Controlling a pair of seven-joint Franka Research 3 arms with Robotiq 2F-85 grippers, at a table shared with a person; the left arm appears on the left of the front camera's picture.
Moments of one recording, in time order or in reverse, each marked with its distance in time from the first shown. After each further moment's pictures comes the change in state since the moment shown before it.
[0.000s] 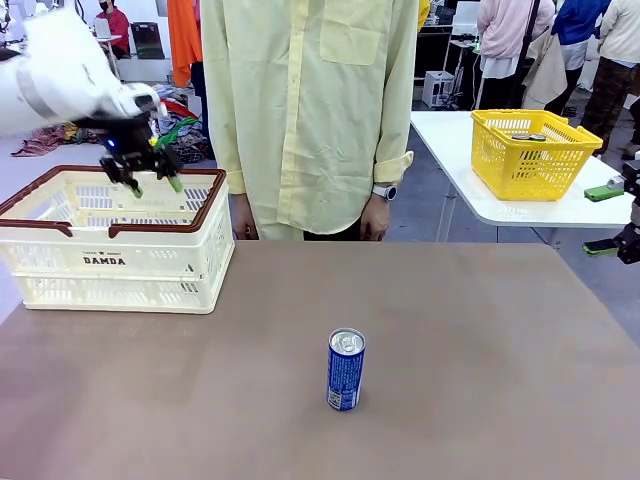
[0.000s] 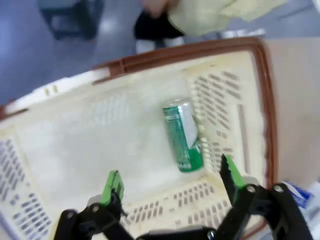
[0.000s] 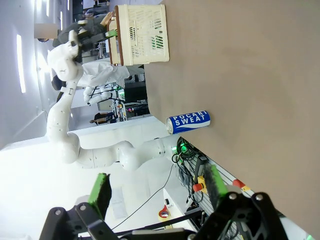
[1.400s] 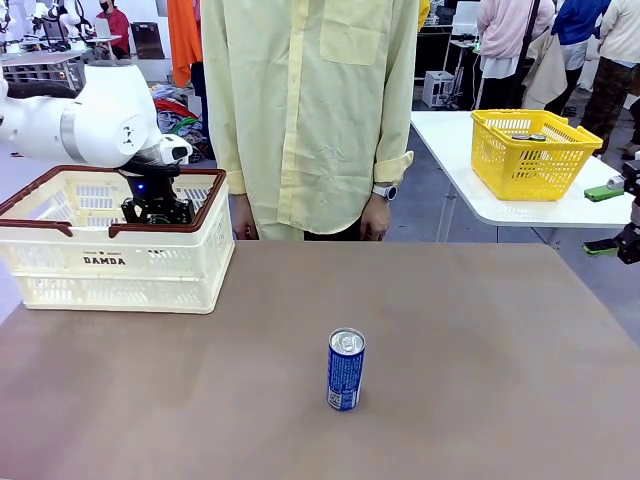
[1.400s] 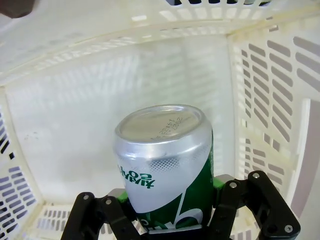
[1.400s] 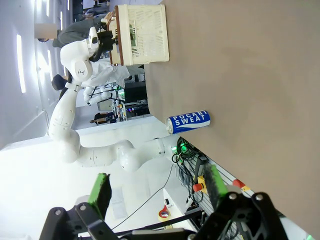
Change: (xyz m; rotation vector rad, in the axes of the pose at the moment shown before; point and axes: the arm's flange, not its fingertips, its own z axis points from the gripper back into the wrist) left arm -0.032 -0.029 -0.102 0.267 0.124 0.088; right arm 0.000 0.000 0.000 0.000 0.000 0.000
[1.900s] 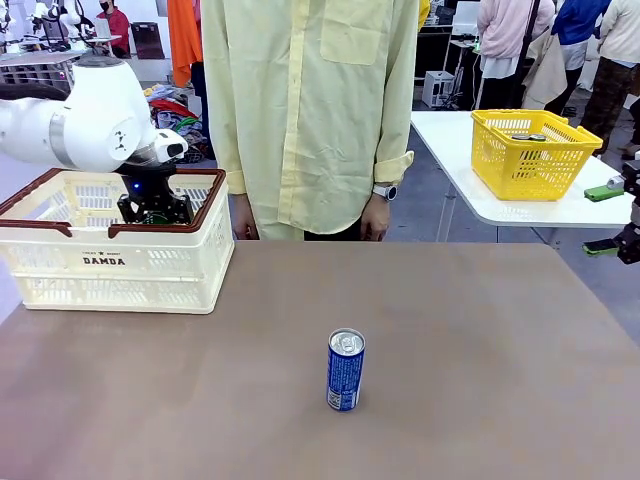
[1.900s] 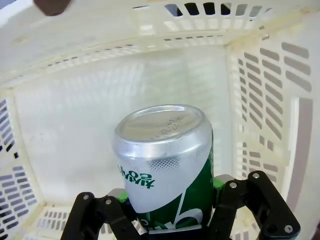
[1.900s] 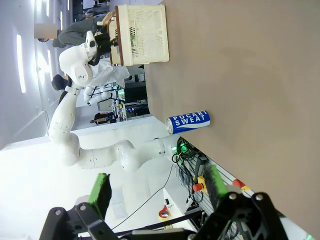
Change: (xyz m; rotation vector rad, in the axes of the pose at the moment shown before) left arm -0.008 0.000 0.012 0.002 -0.077 0.016; right arm 0.000 0.000 0.000 0.000 0.000 0.000
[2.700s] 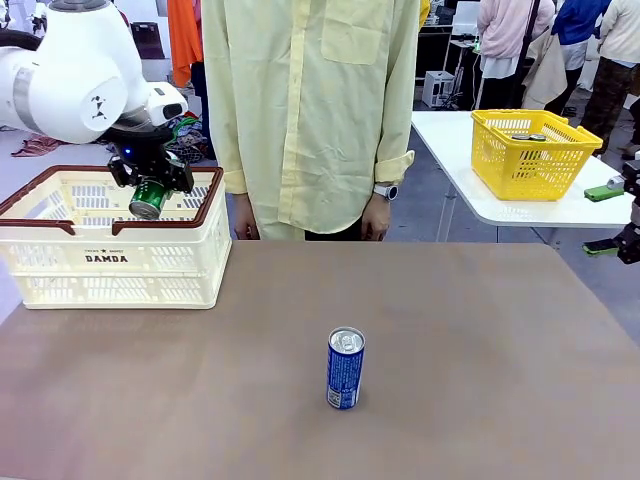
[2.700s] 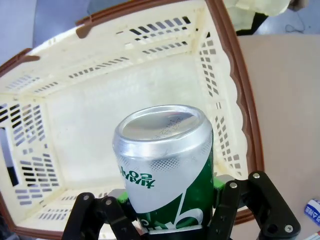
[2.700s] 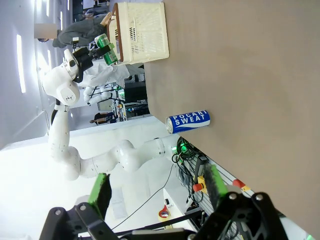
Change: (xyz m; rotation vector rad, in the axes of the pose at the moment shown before) left arm -0.040 -0.032 0.100 0.057 -0.178 -0.070; right arm 0.000 0.000 0.000 0.000 0.000 0.000
